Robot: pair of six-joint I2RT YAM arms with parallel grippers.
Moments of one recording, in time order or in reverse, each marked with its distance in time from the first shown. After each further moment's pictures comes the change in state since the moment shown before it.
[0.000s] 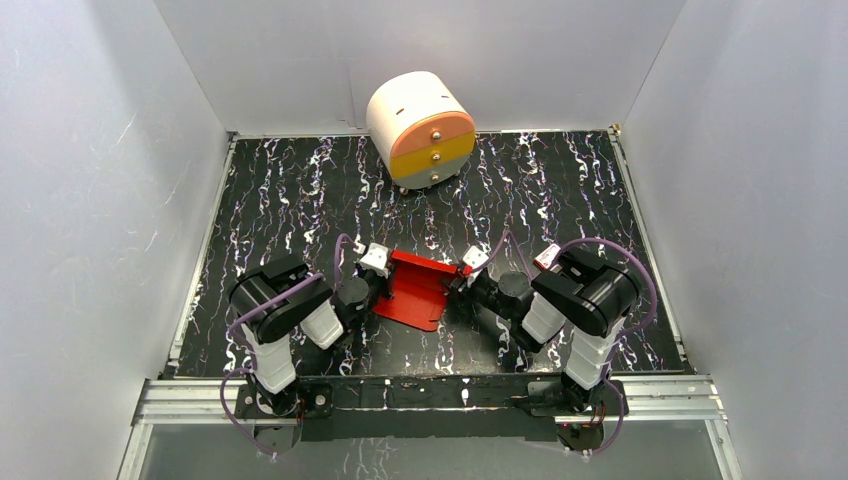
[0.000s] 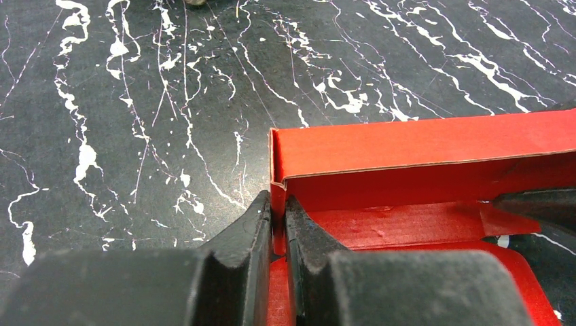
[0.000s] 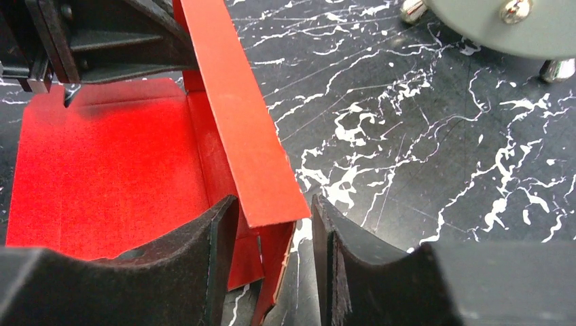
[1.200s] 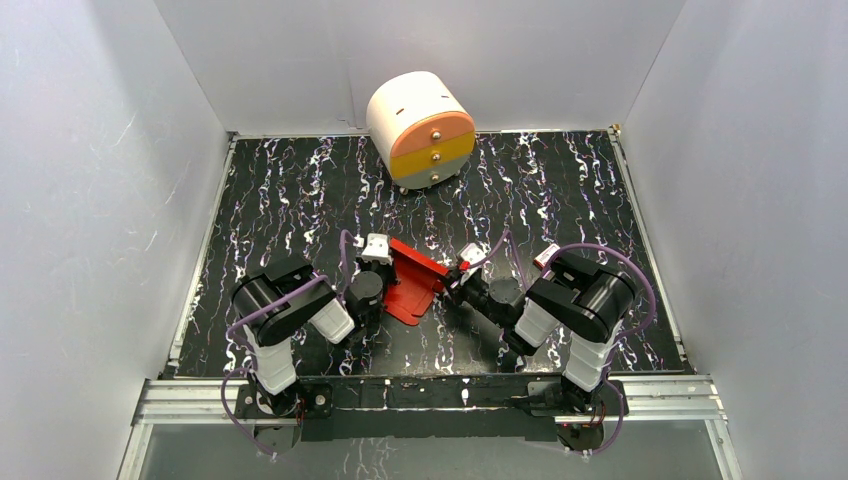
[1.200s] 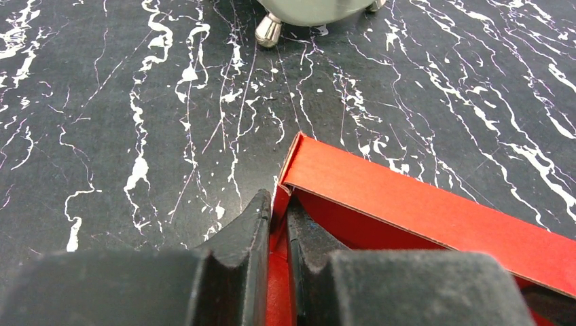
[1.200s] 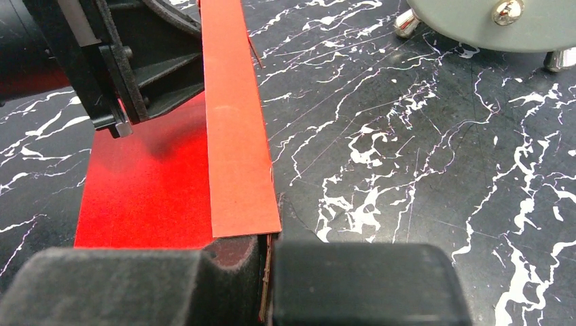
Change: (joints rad) left arm -0.058 -0.005 0.112 -0.068 -0.318 -0.047; right arm 0.117 -0.015 0.030 0.027 0.182 0.150
